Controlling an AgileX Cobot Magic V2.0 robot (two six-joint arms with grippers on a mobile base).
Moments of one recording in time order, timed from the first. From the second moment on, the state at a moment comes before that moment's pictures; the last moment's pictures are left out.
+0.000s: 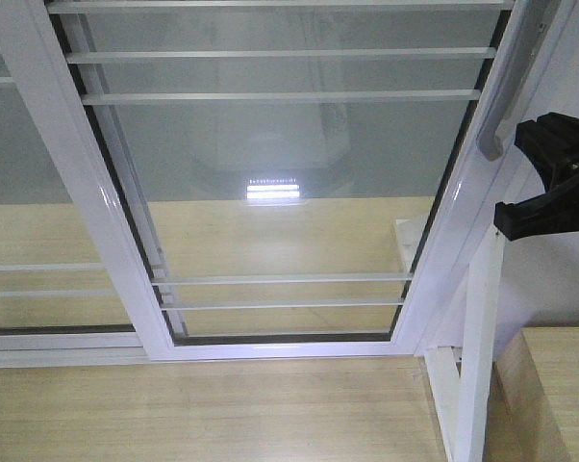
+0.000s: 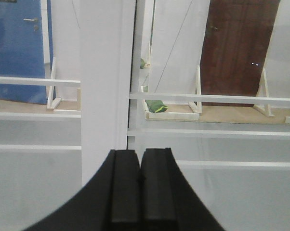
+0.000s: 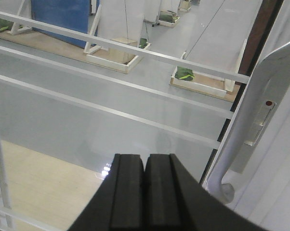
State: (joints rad) left arm -0.14 0.81 -0.43 -0.28 -0.32 0.21; right arm 0.27 0.86 -0.56 -0.14 -0.04 -0.03
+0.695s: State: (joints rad) left arm -0.14 0.81 -0.44 -0.18 -0.26 0.21; right arm 0.27 0.86 -0.56 -0.14 -0.16 -0.03
